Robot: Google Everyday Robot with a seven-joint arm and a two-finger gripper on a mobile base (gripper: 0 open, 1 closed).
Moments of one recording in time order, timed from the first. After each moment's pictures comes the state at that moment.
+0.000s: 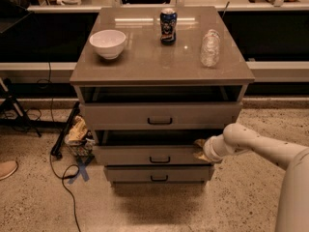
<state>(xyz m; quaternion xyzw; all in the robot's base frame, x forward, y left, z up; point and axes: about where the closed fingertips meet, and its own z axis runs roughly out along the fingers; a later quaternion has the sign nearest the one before) 0.624 -0.199 0.423 -0.66 0.71 0.07 0.26</state>
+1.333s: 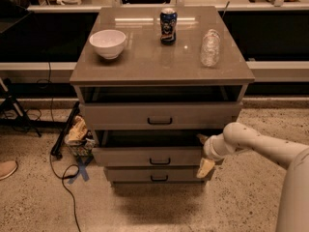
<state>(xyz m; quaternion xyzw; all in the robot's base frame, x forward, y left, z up) 0.624 -0.198 0.431 -0.66 0.70 0.07 0.26</state>
